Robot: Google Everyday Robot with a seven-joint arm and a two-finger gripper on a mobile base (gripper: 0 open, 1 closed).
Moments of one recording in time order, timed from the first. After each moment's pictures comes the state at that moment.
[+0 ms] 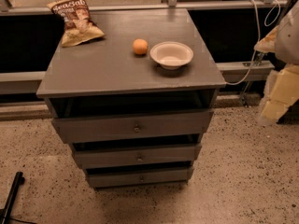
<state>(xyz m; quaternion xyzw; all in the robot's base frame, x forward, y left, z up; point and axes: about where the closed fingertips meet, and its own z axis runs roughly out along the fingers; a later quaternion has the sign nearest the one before) 0.438 -0.217 0.976 -0.60 0.78 -0.03 0.16</state>
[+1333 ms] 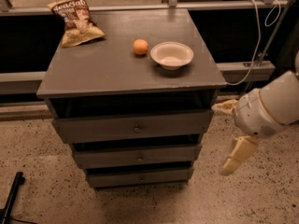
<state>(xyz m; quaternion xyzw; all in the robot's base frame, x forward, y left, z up) 0.425 -0.174 0.819 -0.64 0.73 0.13 0.22</state>
